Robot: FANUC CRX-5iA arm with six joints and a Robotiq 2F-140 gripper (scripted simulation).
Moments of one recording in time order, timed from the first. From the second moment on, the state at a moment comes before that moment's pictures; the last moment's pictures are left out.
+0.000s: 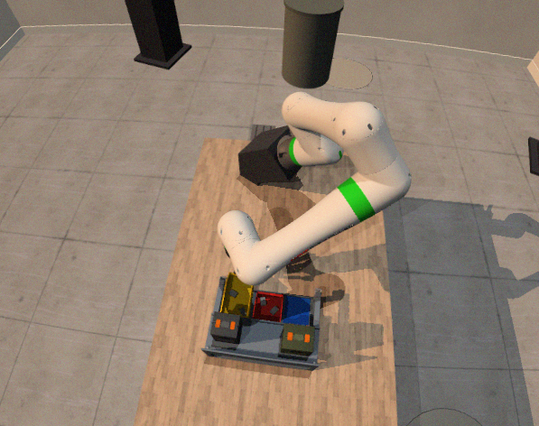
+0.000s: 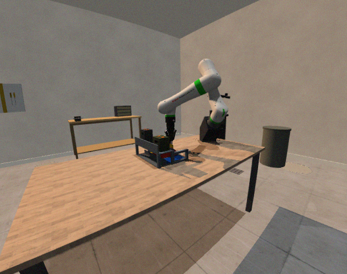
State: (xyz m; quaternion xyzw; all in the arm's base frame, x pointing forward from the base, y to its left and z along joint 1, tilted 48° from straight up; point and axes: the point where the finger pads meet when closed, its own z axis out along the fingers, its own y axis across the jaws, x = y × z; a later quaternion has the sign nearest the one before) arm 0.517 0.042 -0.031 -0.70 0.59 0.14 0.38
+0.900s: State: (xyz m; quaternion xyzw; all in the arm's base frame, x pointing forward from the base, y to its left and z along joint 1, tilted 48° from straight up) arm 0.528 0.042 -0.027 -0.70 0.59 0.14 0.38
